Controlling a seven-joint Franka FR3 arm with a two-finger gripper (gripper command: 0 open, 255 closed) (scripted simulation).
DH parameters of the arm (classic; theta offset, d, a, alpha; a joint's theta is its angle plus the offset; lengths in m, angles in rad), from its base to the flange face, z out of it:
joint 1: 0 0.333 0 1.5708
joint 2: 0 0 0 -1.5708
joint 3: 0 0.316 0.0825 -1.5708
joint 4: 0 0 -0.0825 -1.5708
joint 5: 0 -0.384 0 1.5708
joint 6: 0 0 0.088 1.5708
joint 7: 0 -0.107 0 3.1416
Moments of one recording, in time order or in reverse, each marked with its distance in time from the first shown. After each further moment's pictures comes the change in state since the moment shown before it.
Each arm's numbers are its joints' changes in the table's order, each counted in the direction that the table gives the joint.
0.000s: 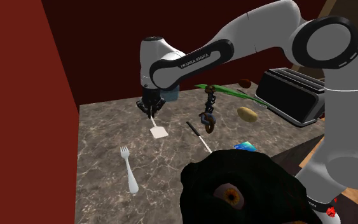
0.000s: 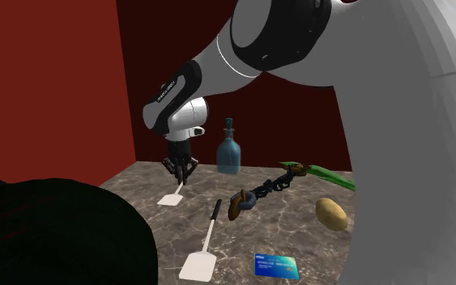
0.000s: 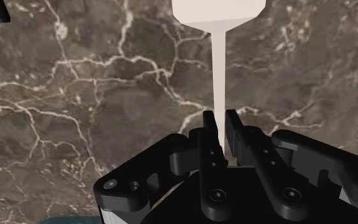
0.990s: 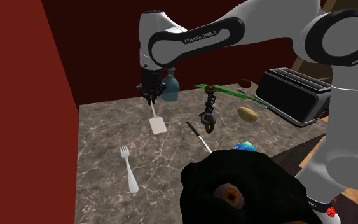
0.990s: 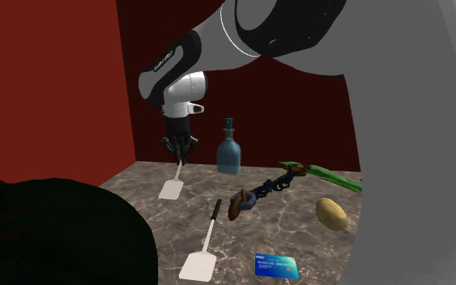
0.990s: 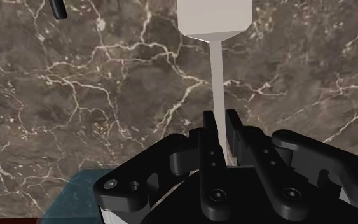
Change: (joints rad) arm -0.008 0.071 0.019 -0.094 -0.038 0.159 0.030
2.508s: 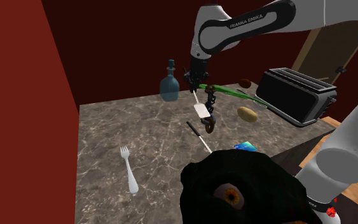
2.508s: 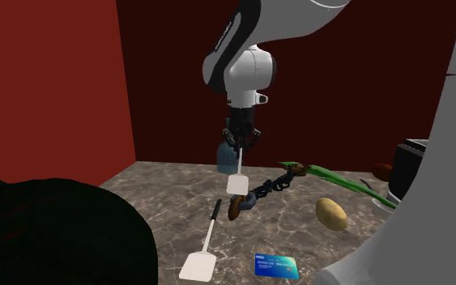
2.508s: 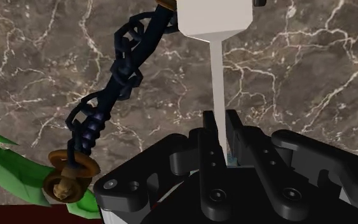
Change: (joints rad) arm -0.256 0.402 -0.097 0.438 -0.178 -0.079 0.389
